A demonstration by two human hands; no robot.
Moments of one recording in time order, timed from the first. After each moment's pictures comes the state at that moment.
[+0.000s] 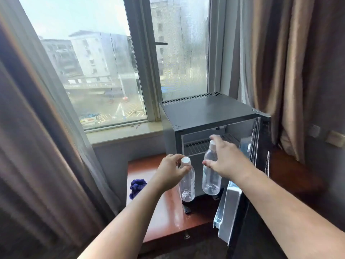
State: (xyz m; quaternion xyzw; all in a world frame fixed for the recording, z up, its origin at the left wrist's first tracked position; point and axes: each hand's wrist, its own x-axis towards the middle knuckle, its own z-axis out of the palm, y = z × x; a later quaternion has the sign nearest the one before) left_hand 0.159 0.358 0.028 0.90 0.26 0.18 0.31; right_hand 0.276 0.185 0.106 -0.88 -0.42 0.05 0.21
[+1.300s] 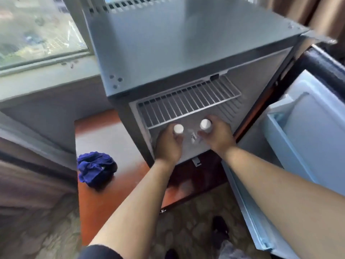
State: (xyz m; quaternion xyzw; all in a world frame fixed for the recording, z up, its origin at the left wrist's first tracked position) left_hand 0.366 0.416 -0.167 0.83 0.37 0.16 0.39; right_hand 0.469 0.293 -0.117 -0.88 -0.19 0.17 0.39
